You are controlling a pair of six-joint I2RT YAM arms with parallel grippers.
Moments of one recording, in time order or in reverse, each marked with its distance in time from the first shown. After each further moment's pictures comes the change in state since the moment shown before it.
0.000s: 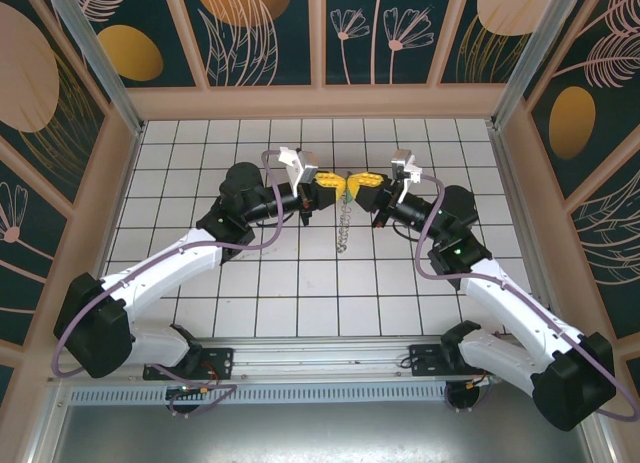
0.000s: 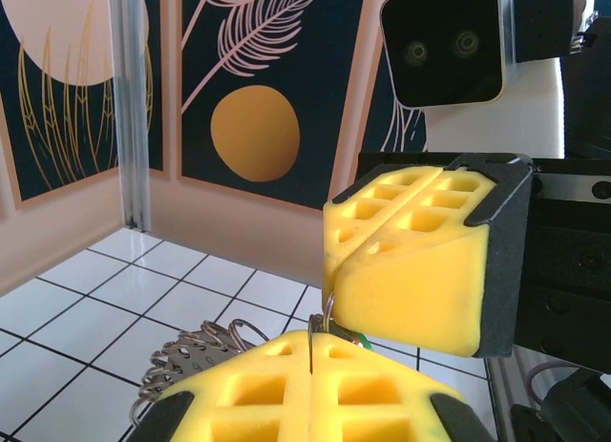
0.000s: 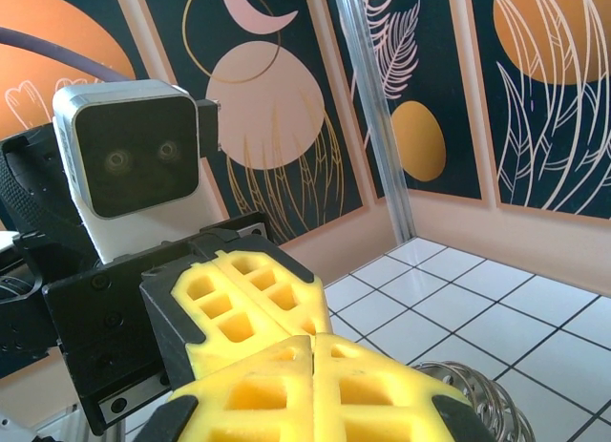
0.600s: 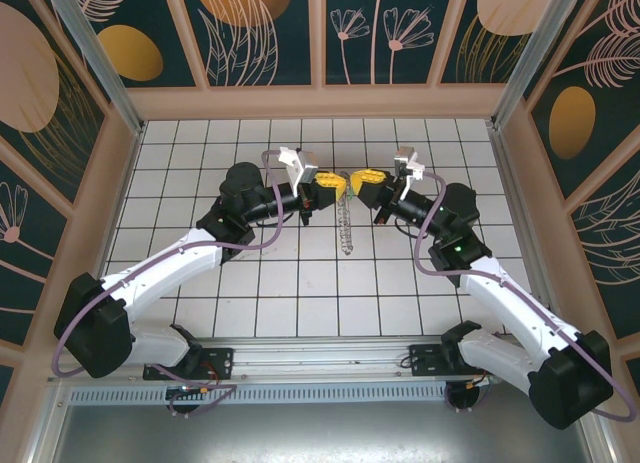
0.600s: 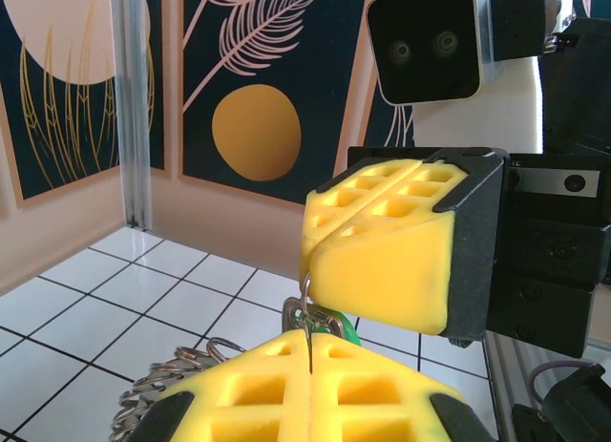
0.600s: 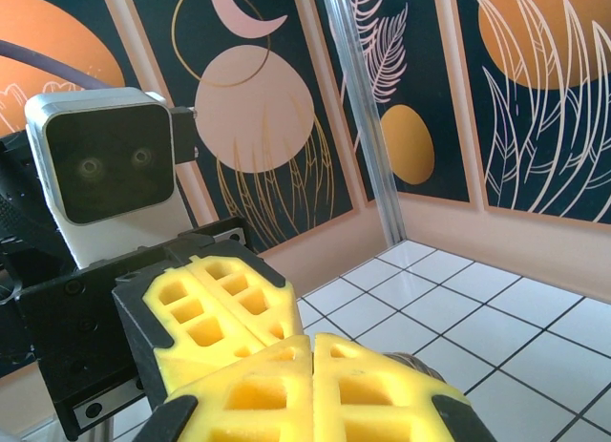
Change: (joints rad) left arm -0.001 0.000 0.000 -0.001 -0.003 0.000; right arm -0.042 0.020 0.000 0.023 -0.019 0.003
